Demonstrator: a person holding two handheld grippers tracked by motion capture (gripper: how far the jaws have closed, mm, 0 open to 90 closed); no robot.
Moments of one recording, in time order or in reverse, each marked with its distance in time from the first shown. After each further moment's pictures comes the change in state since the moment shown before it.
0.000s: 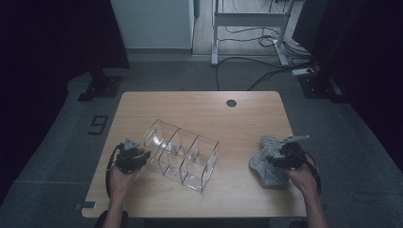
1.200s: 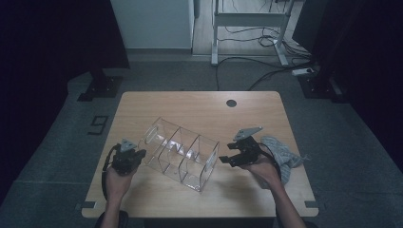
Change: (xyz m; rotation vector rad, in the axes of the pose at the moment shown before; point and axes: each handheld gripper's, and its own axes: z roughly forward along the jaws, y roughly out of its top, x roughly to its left) left arm -0.004 0.005 -0.016 -0.020 0.003 0.031; right arm 0.123 0.083 0.030 -0.102 0.397 -0.281
